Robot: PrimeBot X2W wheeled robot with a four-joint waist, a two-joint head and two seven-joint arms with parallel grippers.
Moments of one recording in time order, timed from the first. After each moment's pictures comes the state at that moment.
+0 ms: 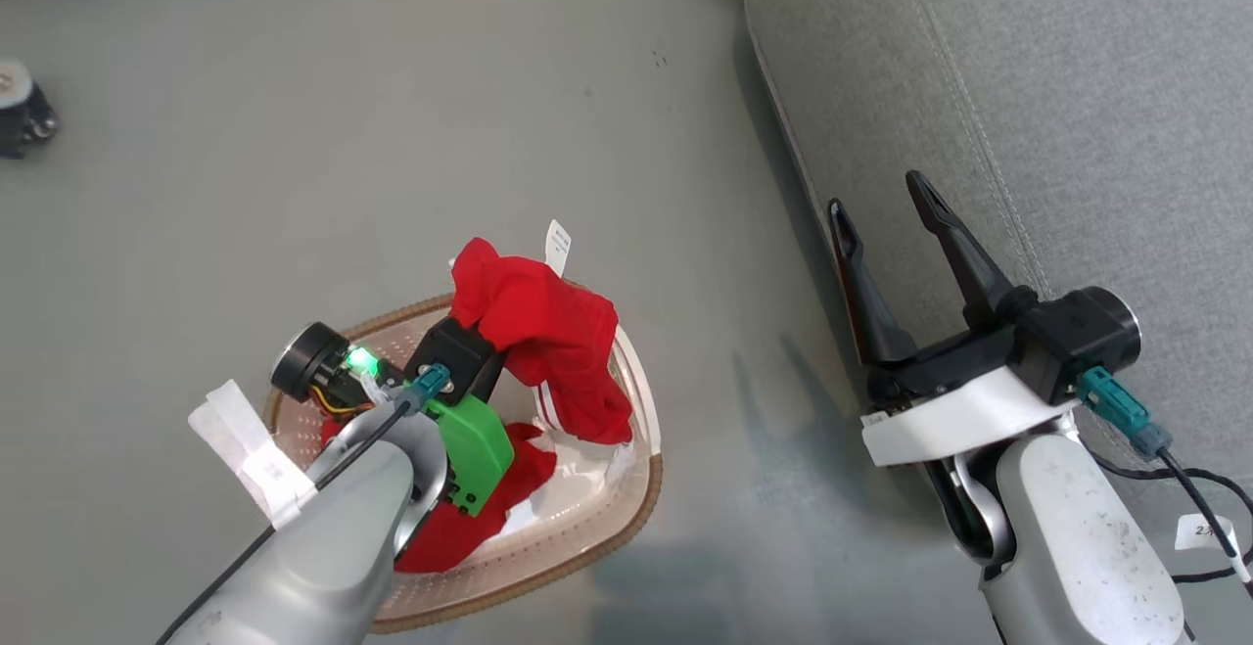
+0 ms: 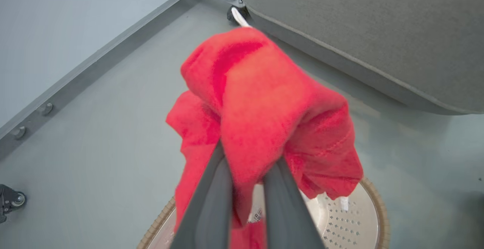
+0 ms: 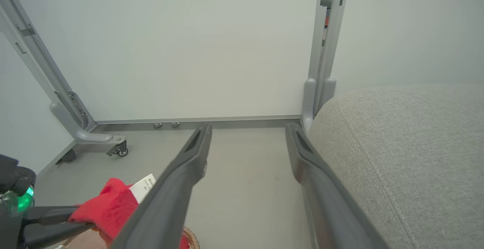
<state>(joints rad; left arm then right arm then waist) -0.66 0.19 -0.78 0.85 -0.29 -0.11 -0.26 -0.32 -0.05 0.18 0.06 0.17 0.13 -0.26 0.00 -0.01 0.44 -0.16</state>
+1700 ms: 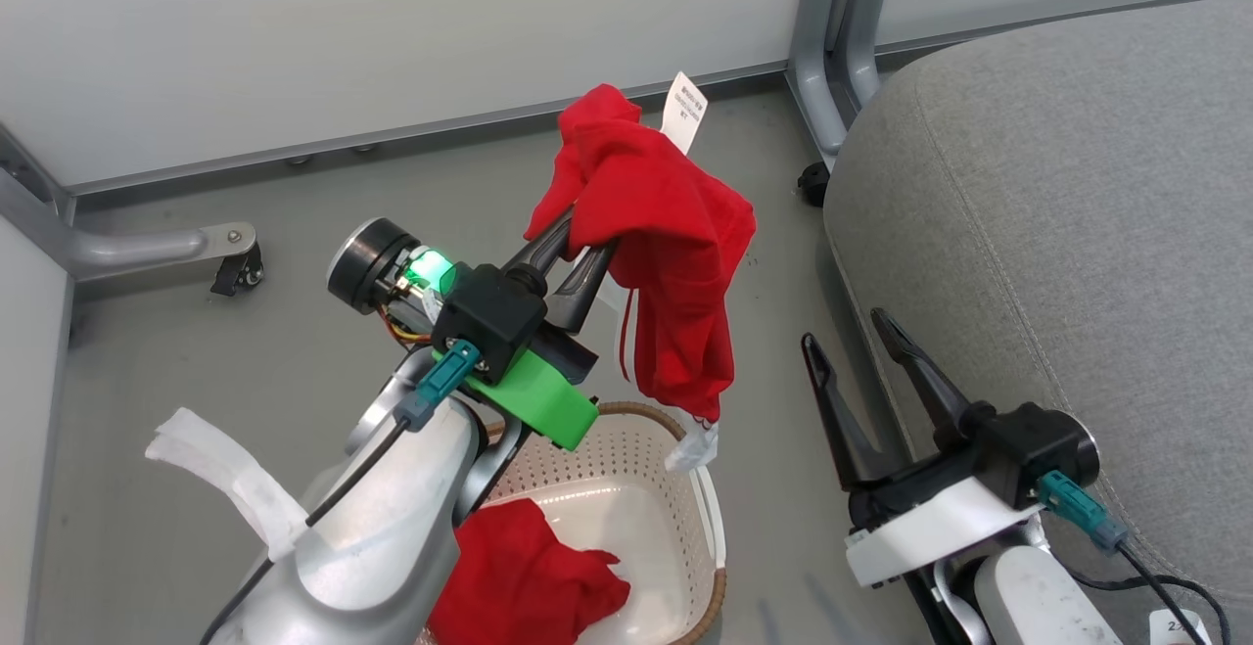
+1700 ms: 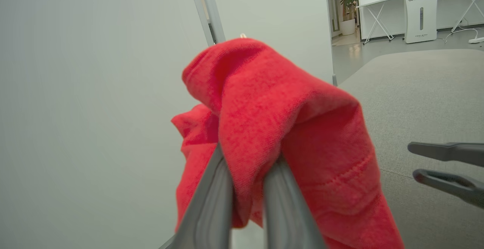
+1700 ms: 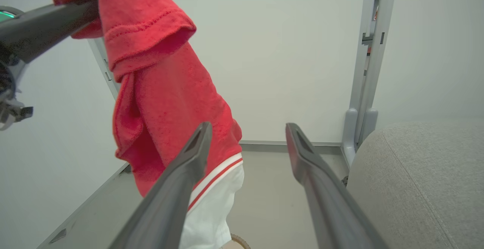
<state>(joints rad) -0.57 0.15 -0.60 0.28 -0.19 -0.13 -0.26 -0.14 -0.05 0.22 0.08 0.20 0.13 -0.26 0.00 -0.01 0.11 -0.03</state>
